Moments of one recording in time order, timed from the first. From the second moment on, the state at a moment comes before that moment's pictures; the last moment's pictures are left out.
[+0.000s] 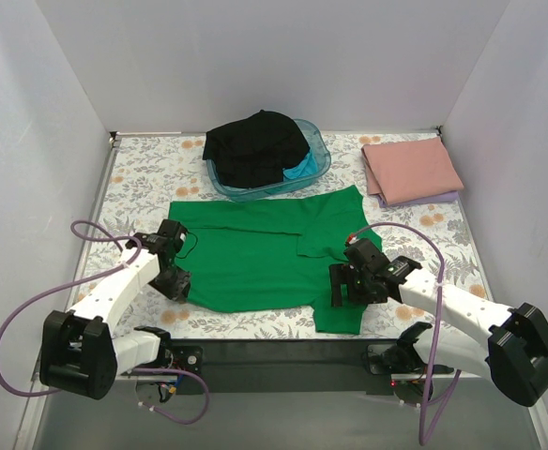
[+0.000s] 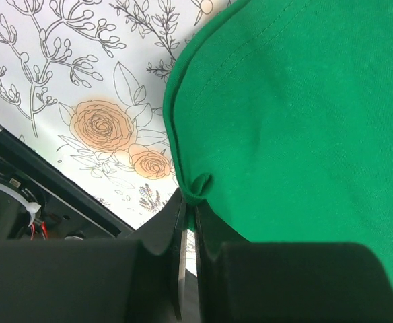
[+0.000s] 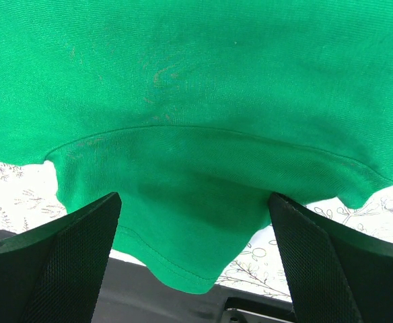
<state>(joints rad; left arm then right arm) -0.24 1.17 0.71 -1.08 -0.17 -1.24 0.70 1.09 0.52 -0.62 0.01 0.57</state>
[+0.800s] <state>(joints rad) -0.24 1.00 0.71 -1.05 -0.17 -1.24 1.20 1.06 0.56 -0.88 0.14 0.77</state>
